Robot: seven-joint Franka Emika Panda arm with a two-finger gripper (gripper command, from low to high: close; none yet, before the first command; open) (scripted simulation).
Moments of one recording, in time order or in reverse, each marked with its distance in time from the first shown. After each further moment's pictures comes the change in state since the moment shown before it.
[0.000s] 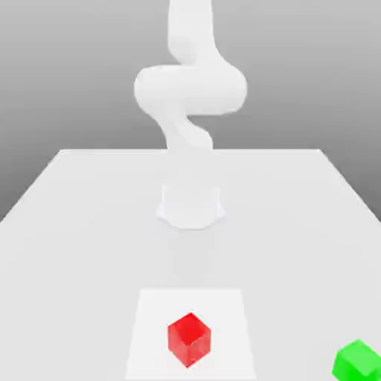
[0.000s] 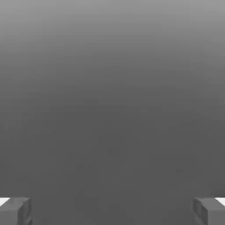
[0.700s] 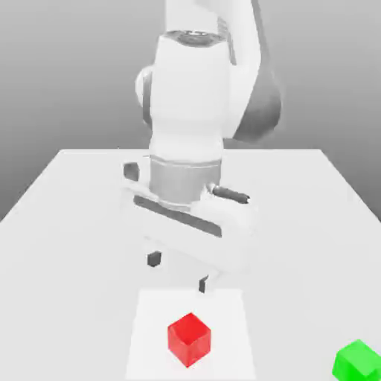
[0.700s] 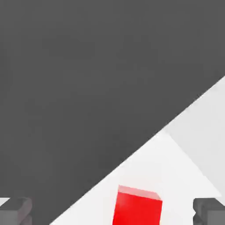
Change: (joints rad) arm -0.173 0.765 0.154 -0.224 -0.088 0.337 0.750
